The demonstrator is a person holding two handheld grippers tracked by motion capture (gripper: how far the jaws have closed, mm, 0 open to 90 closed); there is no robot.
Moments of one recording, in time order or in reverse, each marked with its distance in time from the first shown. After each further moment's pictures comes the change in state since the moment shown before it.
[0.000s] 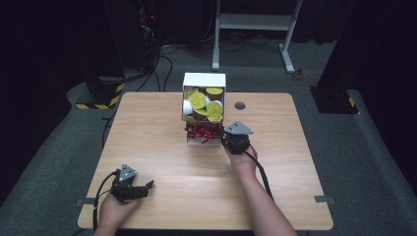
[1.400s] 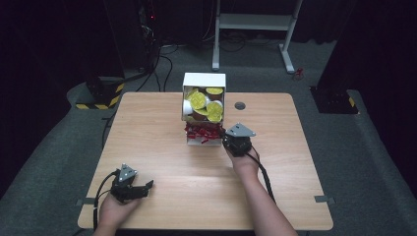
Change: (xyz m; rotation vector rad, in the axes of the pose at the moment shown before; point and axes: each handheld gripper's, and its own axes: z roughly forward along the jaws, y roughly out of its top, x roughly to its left) left arm 0.000 0.000 0.000 -0.001 -0.002 -0.005; right arm 0.001 -0.003 -0.011 0.004 0.013 -0.014
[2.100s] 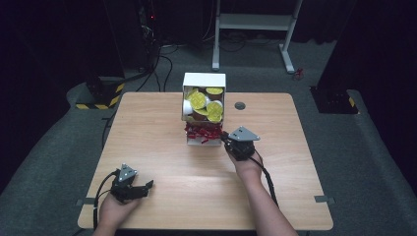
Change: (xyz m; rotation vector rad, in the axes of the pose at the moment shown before) left arm 0.000 0.000 0.000 0.000 -0.006 0.000; right arm 0.002 -0.003 -0.017 -0.017 0.026 -0.004
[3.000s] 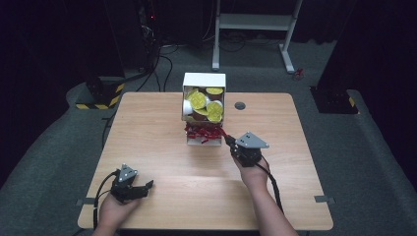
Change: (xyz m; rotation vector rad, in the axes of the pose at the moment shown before) left arm 0.000 0.000 0.000 -0.005 -0.002 0.010; right arm 0.003 -0.003 -0.033 -0.054 0.004 -0.002
